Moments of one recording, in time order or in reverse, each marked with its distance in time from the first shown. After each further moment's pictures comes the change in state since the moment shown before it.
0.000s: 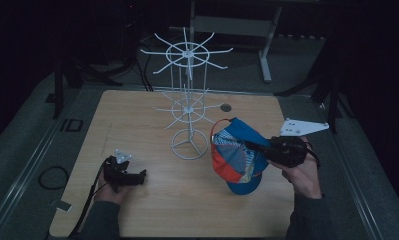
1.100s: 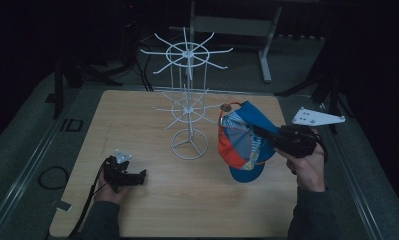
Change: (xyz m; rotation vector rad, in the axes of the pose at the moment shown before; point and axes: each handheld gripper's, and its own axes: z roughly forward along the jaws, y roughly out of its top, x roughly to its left) left arm 0.000 0.000 0.000 0.000 0.000 0.000; right arm -0.012 0.017 -0.016 -0.111 -0.074 0.036
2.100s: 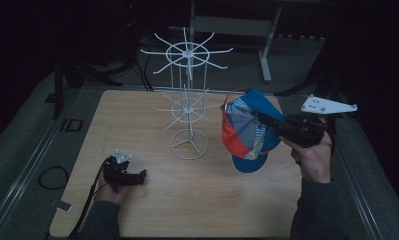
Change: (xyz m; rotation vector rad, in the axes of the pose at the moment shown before) left arm 0.000 0.000 0.000 0.000 0.000 0.000; right arm -0.005 0.028 -0.010 -0.052 -0.020 -0.015
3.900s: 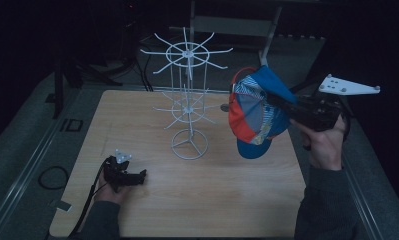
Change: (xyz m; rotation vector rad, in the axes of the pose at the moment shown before) left arm 0.000 0.000 0.000 -0.001 0.000 -0.001; right arm -0.009 0.040 -0.015 -0.087 0.009 -0.007
